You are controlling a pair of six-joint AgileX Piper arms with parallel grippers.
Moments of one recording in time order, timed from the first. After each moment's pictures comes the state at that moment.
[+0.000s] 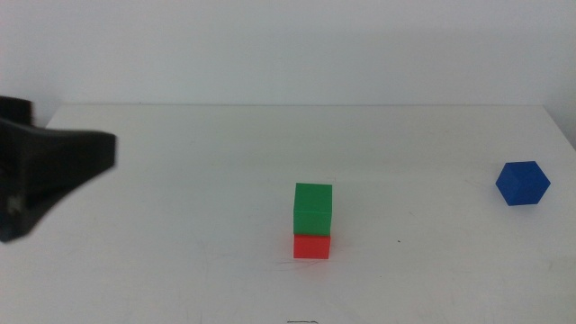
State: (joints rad) left arm -0.44 0.70 -1.02 -0.16 0.86 0.12; right arm 0.08 0.00 0.03 -0.17 0.30 0.14
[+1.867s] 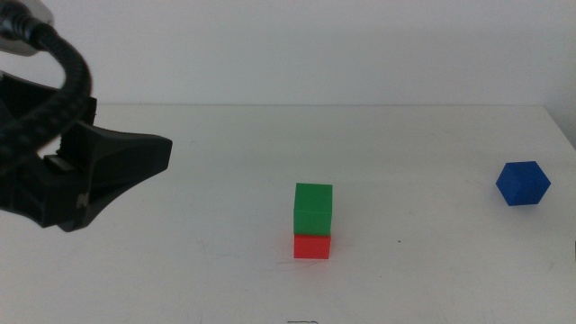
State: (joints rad) left arm -0.44 0.79 -1.02 -0.31 0.81 0.31; right arm 0.08 0.80 -0.74 0.04 0.95 0.14
